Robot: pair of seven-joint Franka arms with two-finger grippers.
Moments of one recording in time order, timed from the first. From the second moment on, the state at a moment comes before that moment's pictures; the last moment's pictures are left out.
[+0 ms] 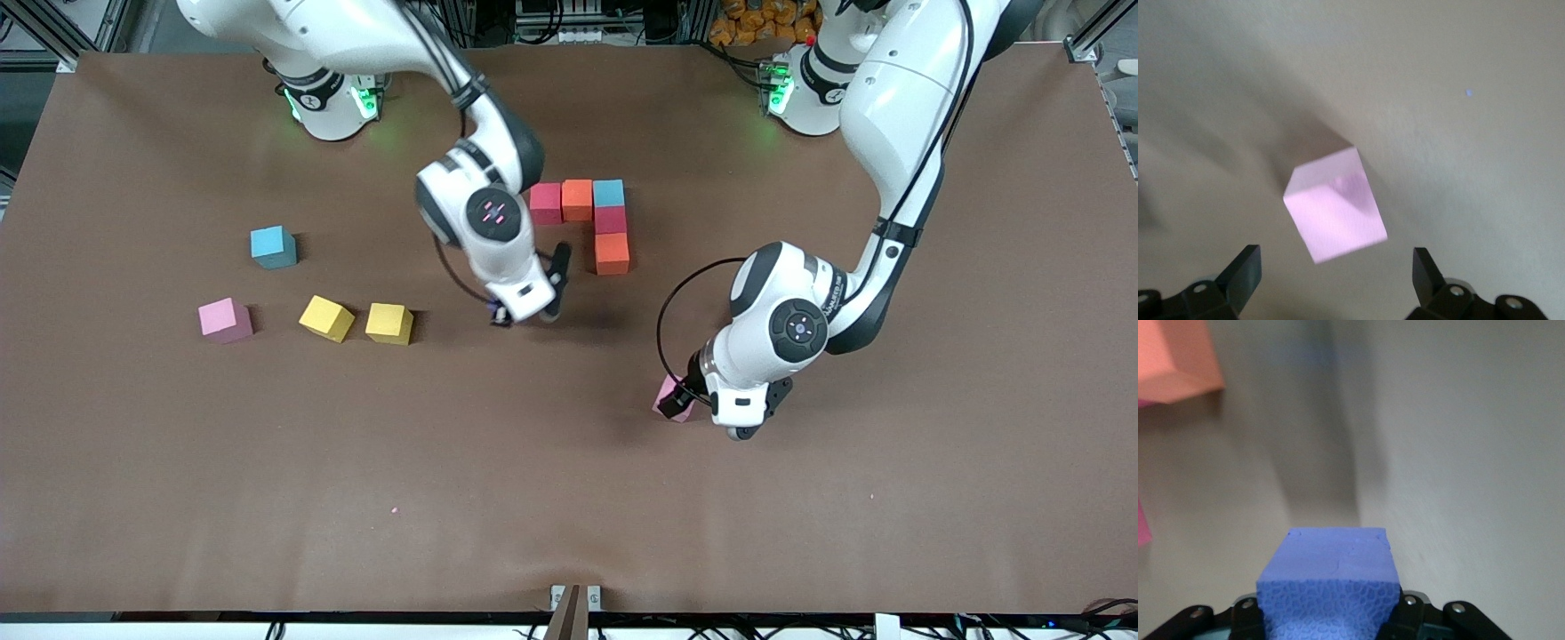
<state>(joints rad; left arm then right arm) -0.22 0.72 -0.27 -1.48 -0.03 2.25 -1.22 0.78 0.54 -0.04 -1.72 0.02 2.20 -0.71</state>
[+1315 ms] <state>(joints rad) -0.27 0.81 -0.22 -1.47 -0.03 2.28 -1.28 0.97 0.64 -0.04 -1.77 0.00 2.38 -0.72</state>
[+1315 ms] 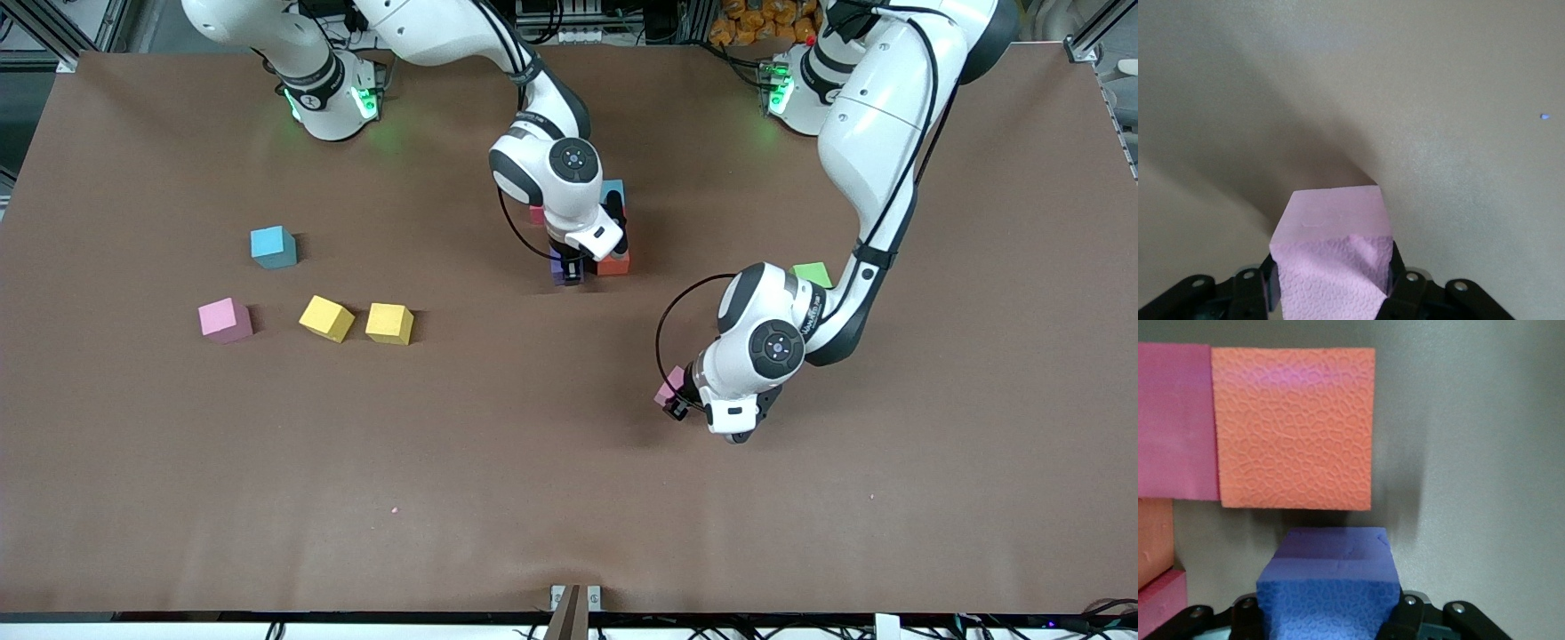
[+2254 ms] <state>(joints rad) -0.26 0.65 -0.22 -1.45 -0.02 2.18 -1.36 0.99 0.66 -0.04 -1.75 0.00 2.39 -0.67</state>
